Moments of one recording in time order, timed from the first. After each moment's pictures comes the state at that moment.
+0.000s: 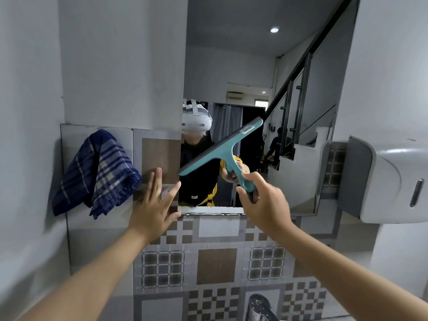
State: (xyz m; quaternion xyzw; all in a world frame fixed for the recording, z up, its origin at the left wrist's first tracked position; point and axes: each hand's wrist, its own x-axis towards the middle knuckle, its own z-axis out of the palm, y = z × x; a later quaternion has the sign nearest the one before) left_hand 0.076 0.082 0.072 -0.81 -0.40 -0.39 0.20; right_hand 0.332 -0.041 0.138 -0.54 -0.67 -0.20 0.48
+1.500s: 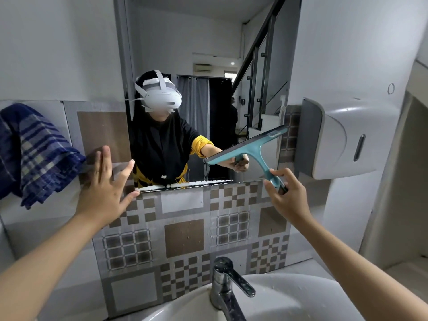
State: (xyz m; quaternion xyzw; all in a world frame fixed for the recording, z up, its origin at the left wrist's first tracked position) left_hand 0.080 0.073 0.075 -0.79 -0.44 -0.34 0.23; right_hand 0.469 -0.077 0.069 -0.58 -0.56 -0.07 0.60
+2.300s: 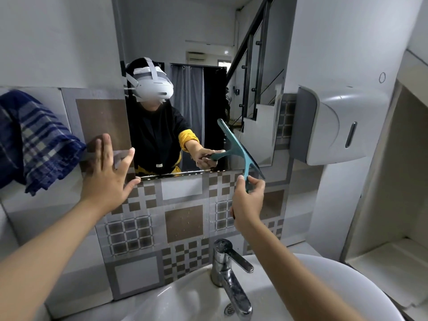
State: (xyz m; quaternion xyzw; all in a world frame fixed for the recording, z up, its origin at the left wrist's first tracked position) left_hand 0.080 0.075 0.073 -0.79 -0.46 -0.34 0.22; right_hand 0.348 -0.066 0.051 -0.53 -0.26 0.22 0.78
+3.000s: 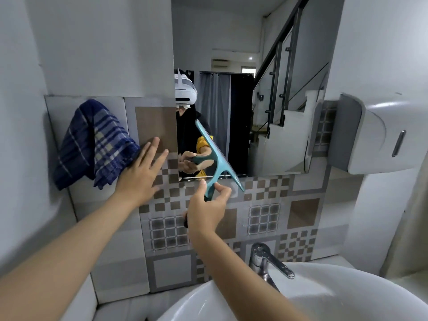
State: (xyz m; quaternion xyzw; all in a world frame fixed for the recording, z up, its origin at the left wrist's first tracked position) left_hand 0.043 0.066 0.094 -0.81 -0.45 -0.24 0.27; right_hand 0.175 -0.049 0.064 -0.48 -0.28 0.29 0.78
